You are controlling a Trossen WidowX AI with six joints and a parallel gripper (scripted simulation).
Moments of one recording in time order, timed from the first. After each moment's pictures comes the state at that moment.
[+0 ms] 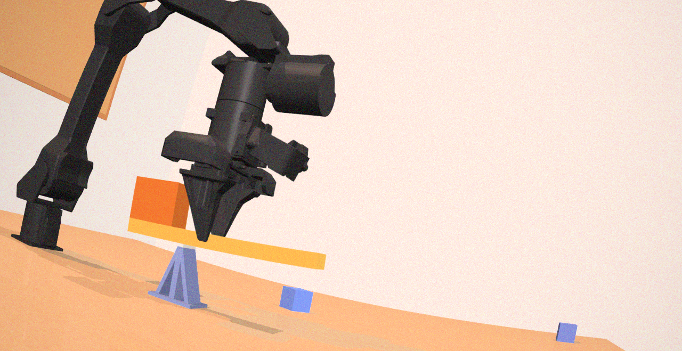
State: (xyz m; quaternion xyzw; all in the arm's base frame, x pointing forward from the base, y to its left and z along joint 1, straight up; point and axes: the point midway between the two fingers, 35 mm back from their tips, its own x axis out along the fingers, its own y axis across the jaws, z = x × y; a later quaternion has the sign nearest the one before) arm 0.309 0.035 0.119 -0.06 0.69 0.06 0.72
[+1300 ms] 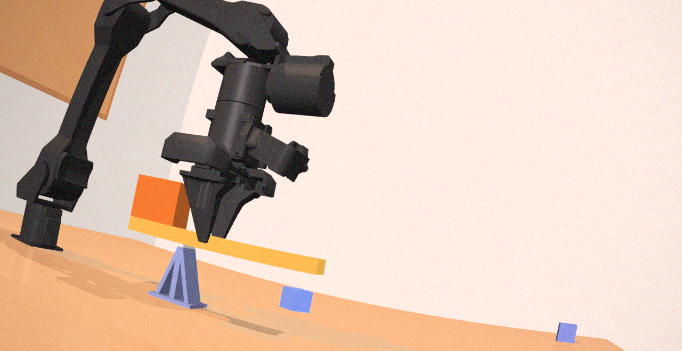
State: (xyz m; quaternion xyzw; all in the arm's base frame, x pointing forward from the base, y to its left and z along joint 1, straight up) arm 0.310 0.035 0.118 -0.06 0.69 0.06 0.72
